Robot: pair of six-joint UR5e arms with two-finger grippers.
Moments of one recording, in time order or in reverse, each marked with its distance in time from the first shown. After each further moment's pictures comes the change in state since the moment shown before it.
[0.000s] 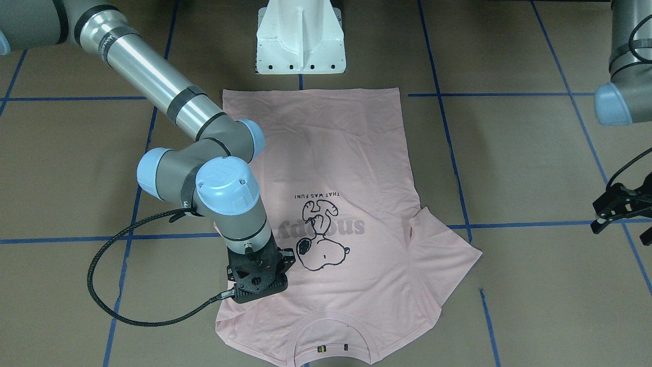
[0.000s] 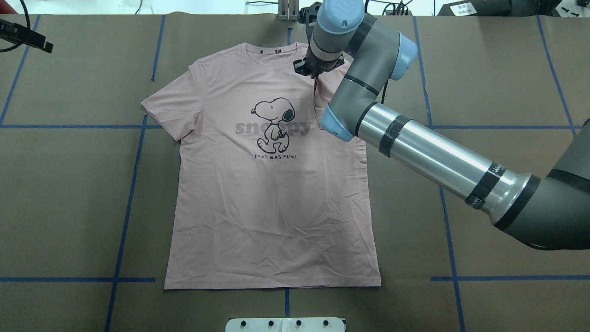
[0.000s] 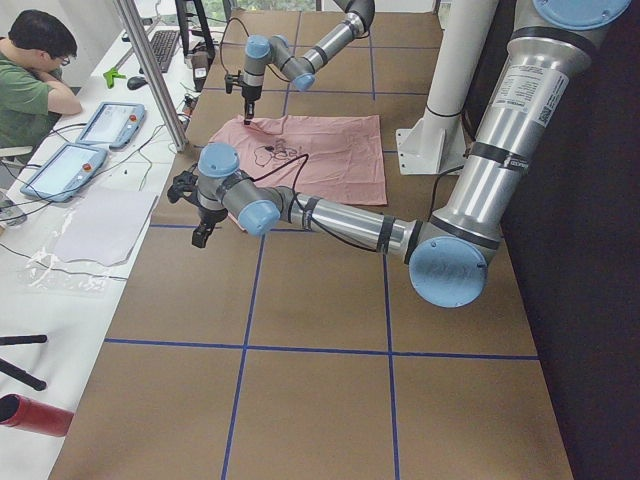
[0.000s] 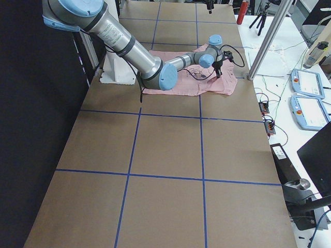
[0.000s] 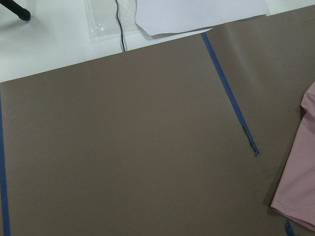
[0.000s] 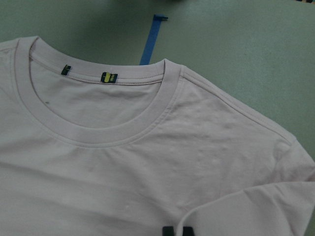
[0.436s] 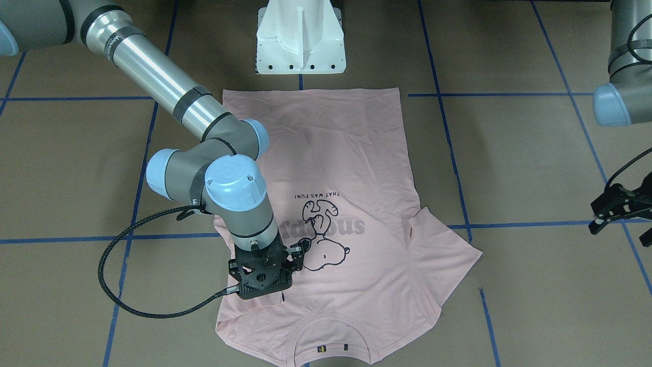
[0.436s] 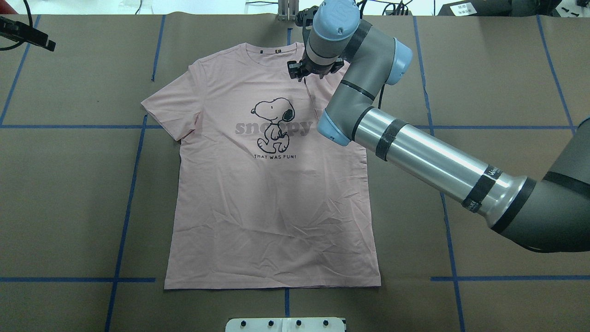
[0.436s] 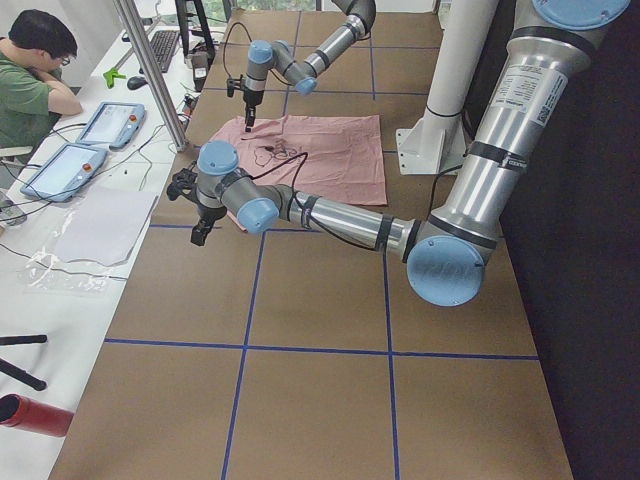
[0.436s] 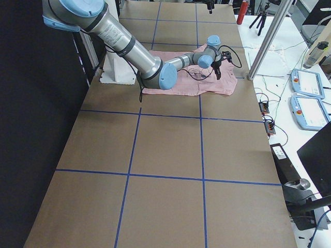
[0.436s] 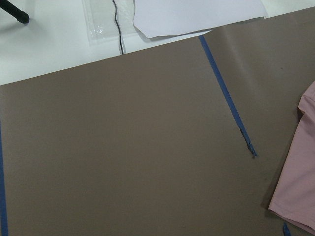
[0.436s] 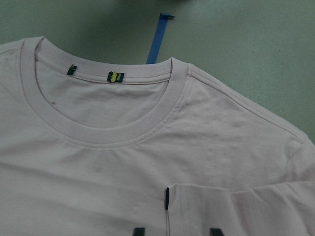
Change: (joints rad) left arm 0.011 -0.015 0.002 0.000 0.003 -0.032; right arm -0.010 0.003 0.001 0.016 -0.008 0.091
